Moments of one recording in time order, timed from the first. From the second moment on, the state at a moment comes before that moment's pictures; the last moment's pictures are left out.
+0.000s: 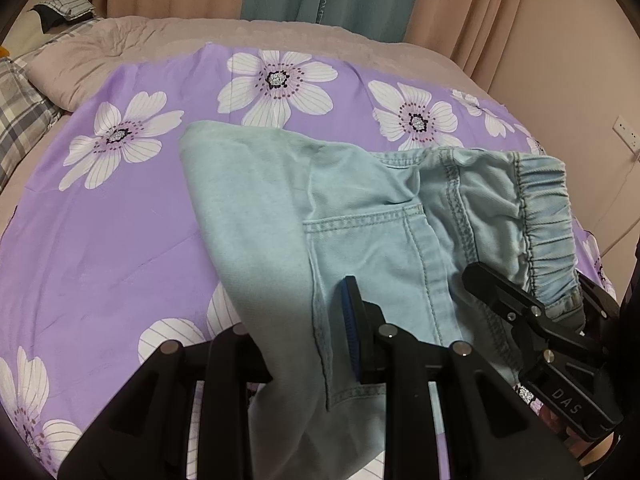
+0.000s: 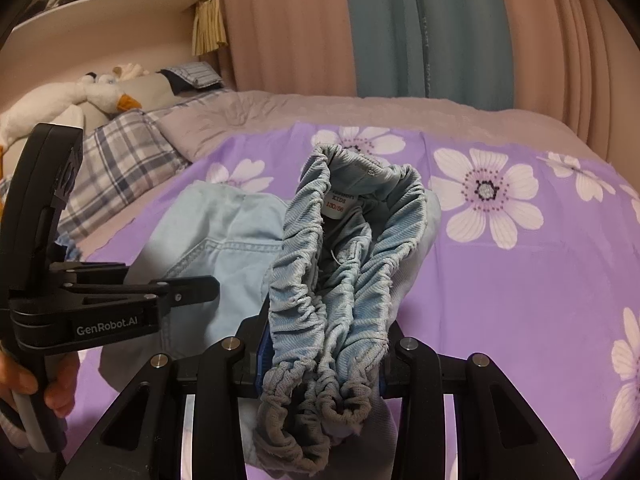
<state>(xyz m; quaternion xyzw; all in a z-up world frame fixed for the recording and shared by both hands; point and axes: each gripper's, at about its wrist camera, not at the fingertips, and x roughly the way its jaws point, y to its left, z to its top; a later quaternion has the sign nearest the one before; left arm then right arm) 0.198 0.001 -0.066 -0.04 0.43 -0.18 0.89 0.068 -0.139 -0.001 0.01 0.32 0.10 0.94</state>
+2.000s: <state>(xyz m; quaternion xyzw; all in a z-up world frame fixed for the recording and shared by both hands) 0.262 -0.009 -0.101 -0.03 0.46 -0.17 0.87 0.108 -0.138 -0.029 0.01 0.35 0.09 0.93</state>
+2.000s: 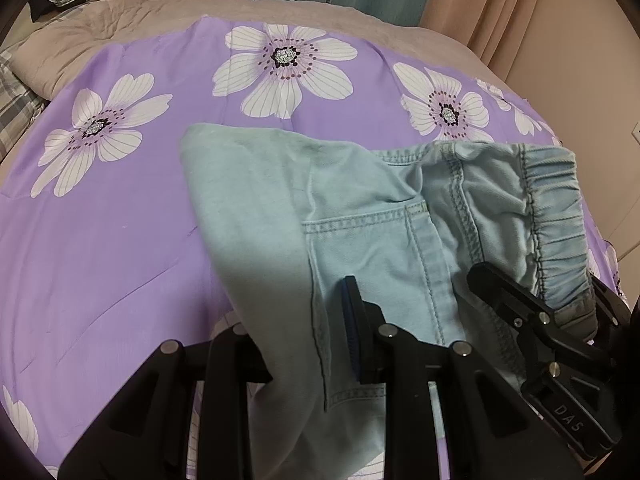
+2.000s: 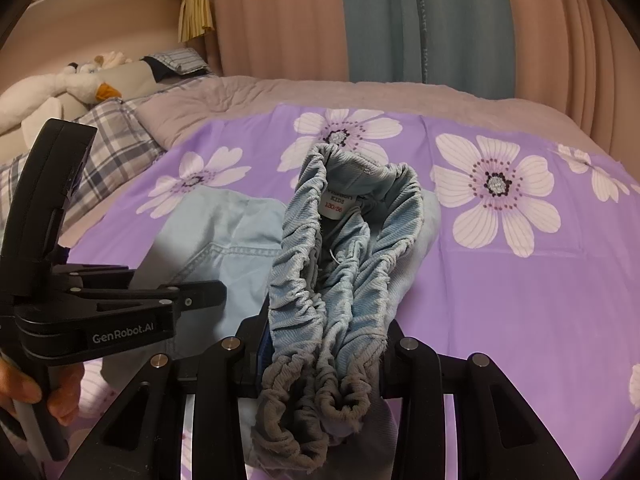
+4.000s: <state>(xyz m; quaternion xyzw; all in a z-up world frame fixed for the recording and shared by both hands) 0.276 -0.017 -0.118 0.00 0.49 -0.16 0.86 0.121 -0.138 -0.041 0.02 0.38 0.08 0.92</state>
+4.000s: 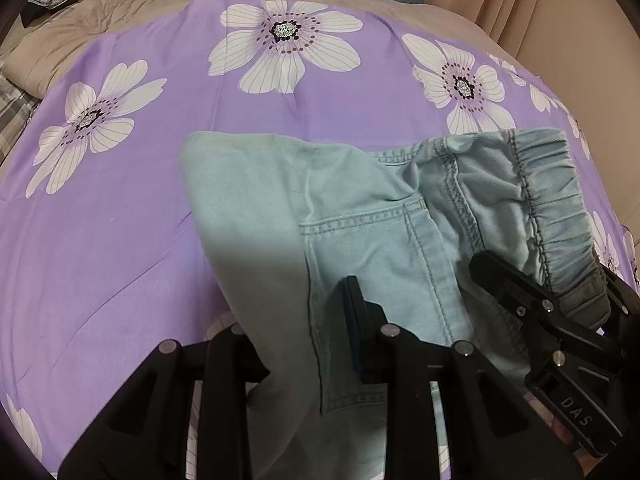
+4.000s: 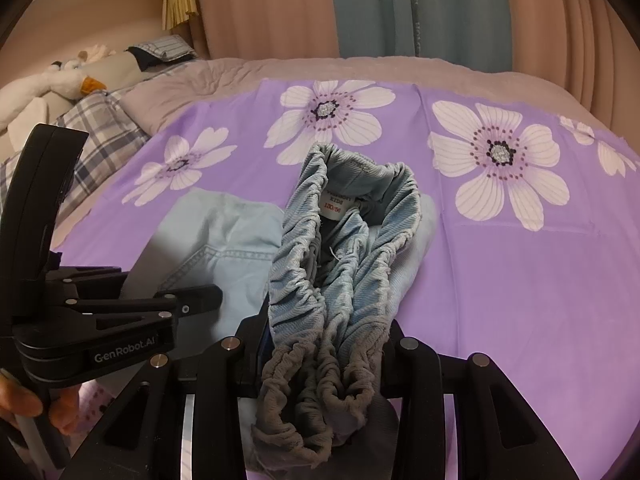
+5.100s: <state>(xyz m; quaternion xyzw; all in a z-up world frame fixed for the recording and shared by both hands) 0.279 -0.022 -0.123 0.02 0.49 -0.15 0.86 0.121 -0.141 -0.047 0.03 0.39 0.07 0.92</state>
